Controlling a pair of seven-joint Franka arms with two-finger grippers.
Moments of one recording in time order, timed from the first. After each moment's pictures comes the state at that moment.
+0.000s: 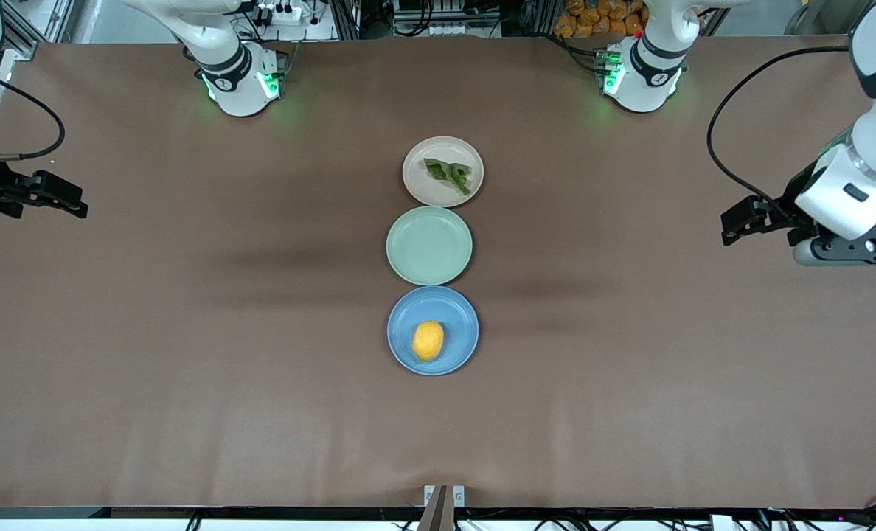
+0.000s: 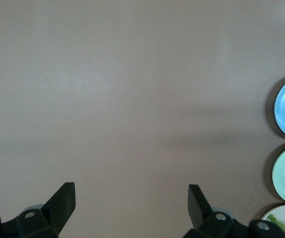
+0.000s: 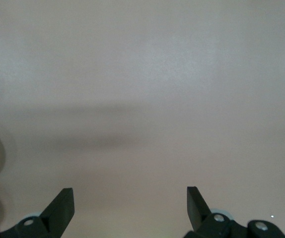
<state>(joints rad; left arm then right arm) -0.08 0.12 -0.07 -1.49 0.01 1.64 -0.13 -0.07 0.06 0.03 -1.54 -0.02 1.54 -0.03</state>
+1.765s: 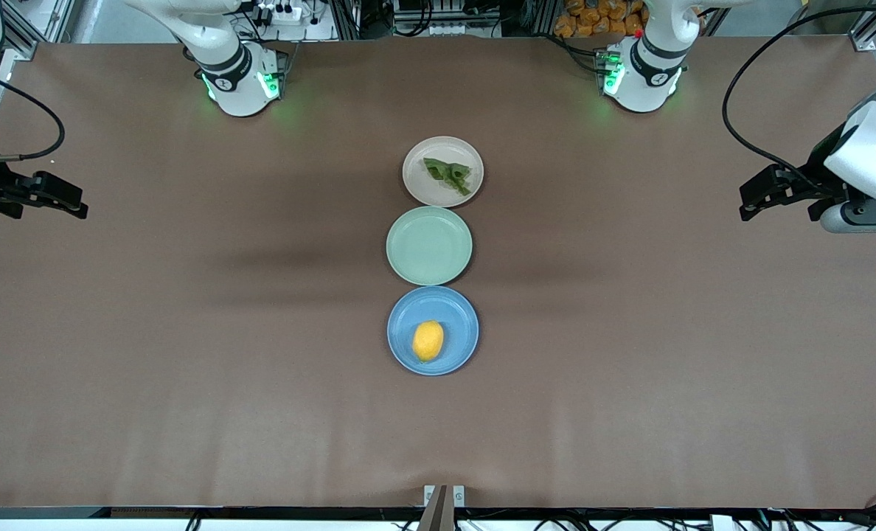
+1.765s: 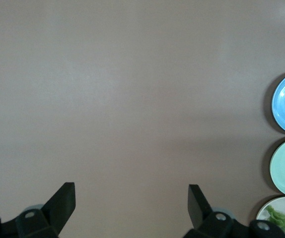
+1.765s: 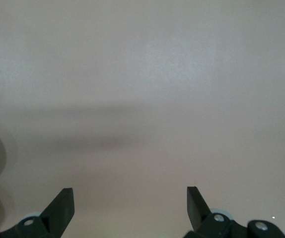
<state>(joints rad) -0.08 0.07 -0.06 -1.50 0.01 1.61 -0.12 -0.08 0.06 0.04 -1.54 -0.02 1.55 -0.03</state>
